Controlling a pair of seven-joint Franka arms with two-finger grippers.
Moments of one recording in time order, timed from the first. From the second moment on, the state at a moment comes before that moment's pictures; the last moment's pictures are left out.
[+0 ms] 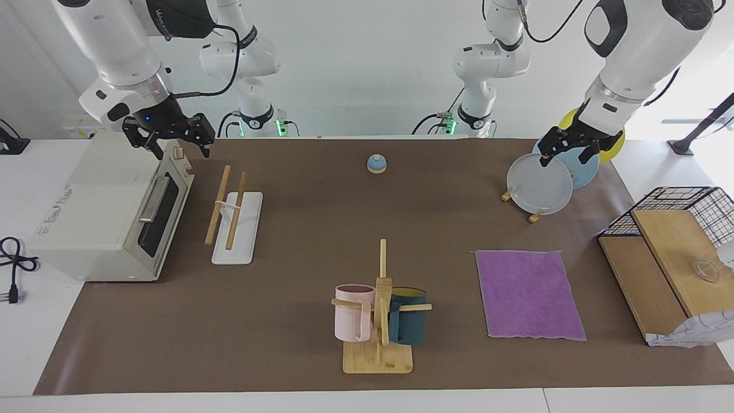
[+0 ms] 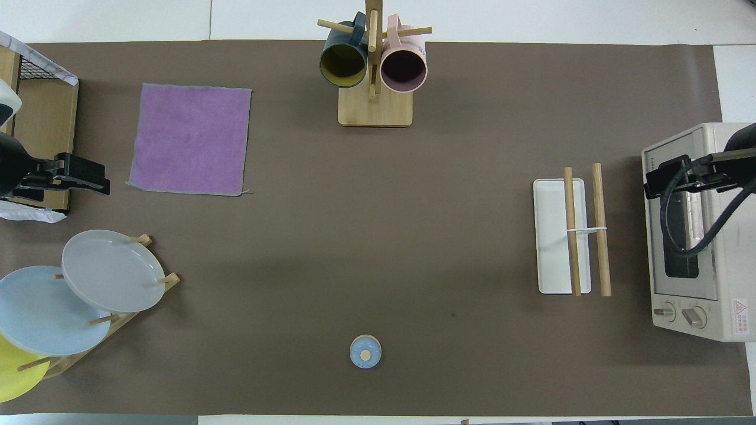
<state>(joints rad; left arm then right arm) 0.01 -0.02 -0.09 -1.64 -0.02 1.57 -0.09 0.06 0.00 -0.04 -1.58 -0.03 1.51 -0.05</state>
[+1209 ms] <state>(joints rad) 0.07 0.11 -0.08 -1.75 -0.04 1.85 -0.09 0.06 -0.01 -0.04 -1.58 -0.03 1.50 -0.05</state>
